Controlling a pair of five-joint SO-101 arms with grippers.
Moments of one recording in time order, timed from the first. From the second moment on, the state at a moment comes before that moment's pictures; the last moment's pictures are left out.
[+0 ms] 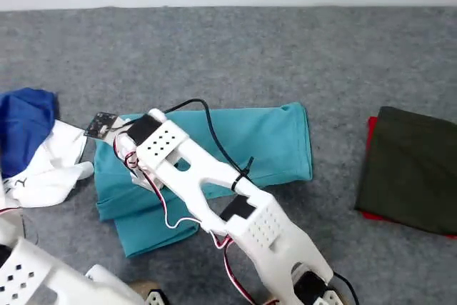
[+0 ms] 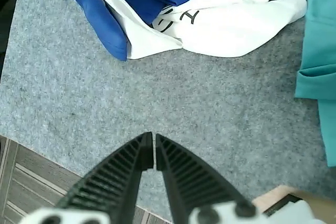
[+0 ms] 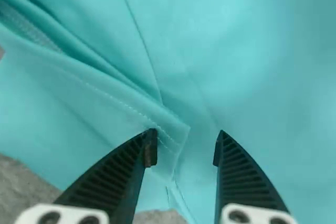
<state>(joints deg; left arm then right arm) -62.5 -54.3 27.6 99.4 -36.5 -52.8 46.1 -40.5 89.5 15.0</state>
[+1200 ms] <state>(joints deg) -62.5 -54.3 27.6 99.4 -36.5 -41.1 46.5 -46.2 93.0 19.0</state>
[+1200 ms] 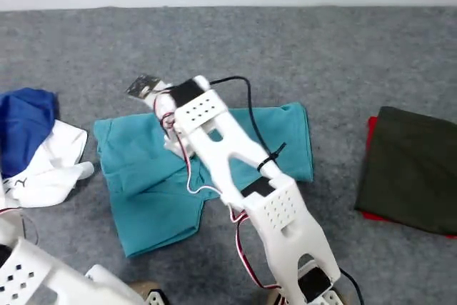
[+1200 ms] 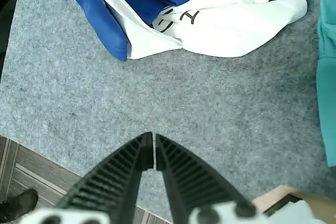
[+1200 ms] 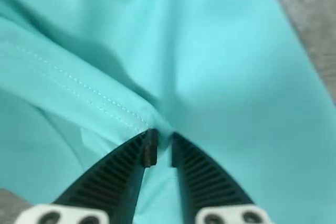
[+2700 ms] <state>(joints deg) -62.5 -54.3 27.6 99.4 -36.5 -53.1 53.4 -72.8 95.7 26.9</state>
